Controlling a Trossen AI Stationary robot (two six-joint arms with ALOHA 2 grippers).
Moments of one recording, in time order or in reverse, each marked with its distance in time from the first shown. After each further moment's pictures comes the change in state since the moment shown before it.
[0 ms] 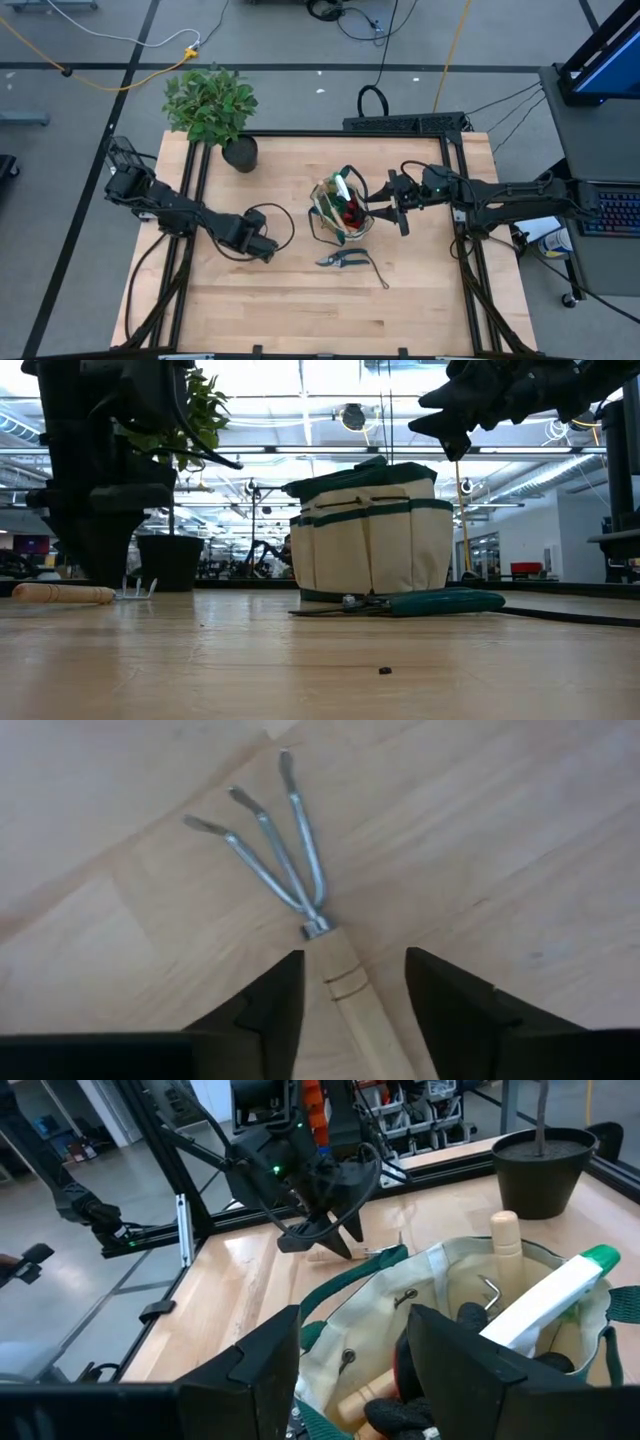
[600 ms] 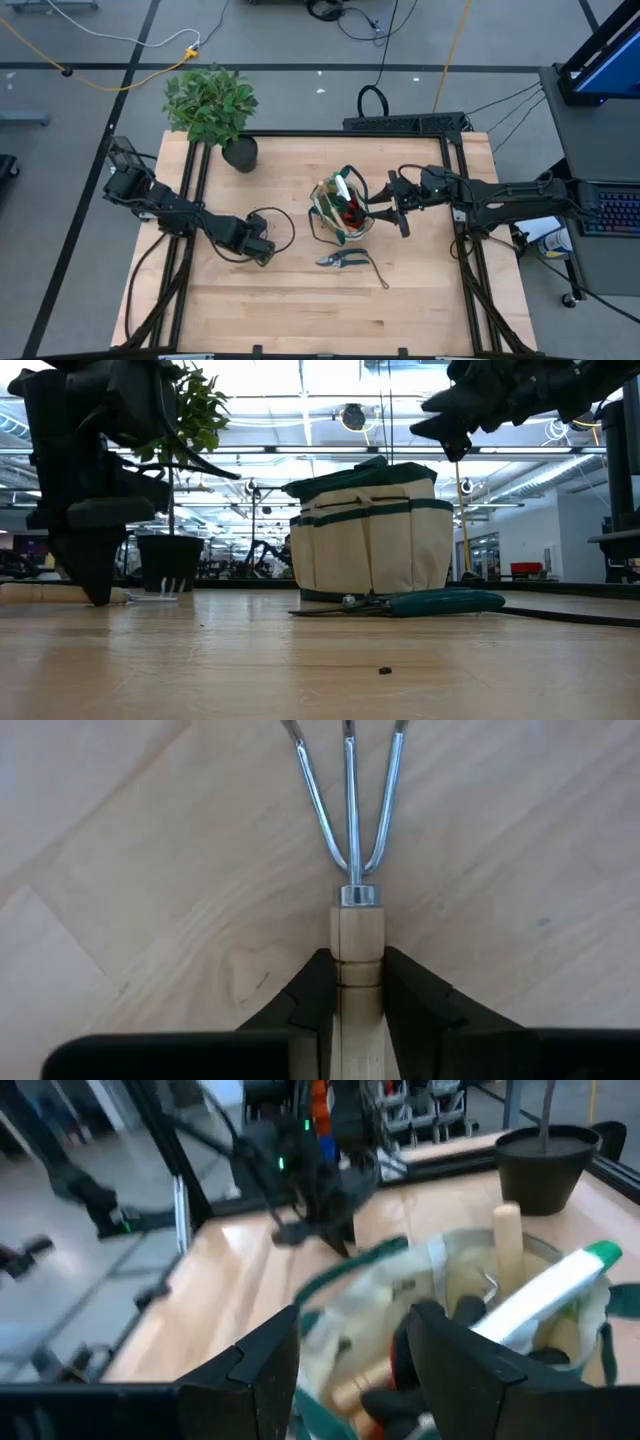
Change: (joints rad) left arm -0.007 -0.003 -0.097 0.196 0.019 0.116; right arm 0.000 0.000 0.000 -0.033 -0.005 -0.049
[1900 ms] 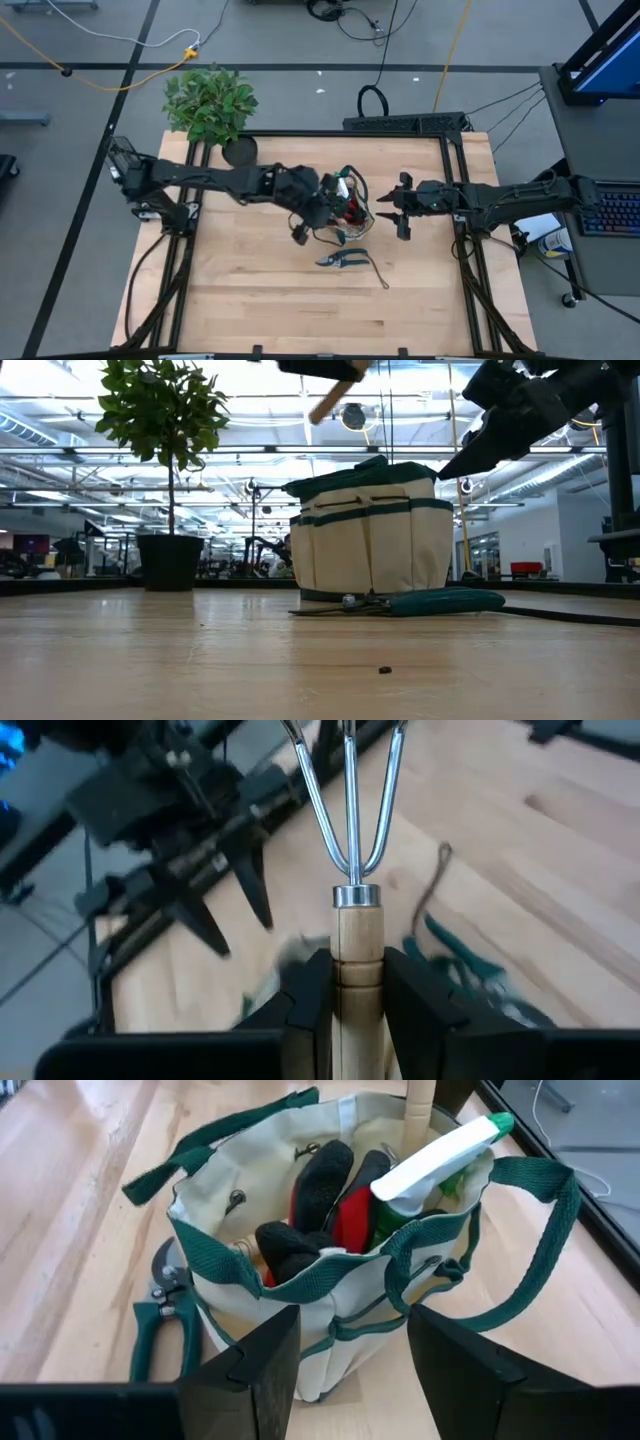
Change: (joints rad) left arm 0.301 0.098 0.704 0.307 0.363 1.897; right arm 0.131 -0.058 0.000 -0.336 0.394 -0.169
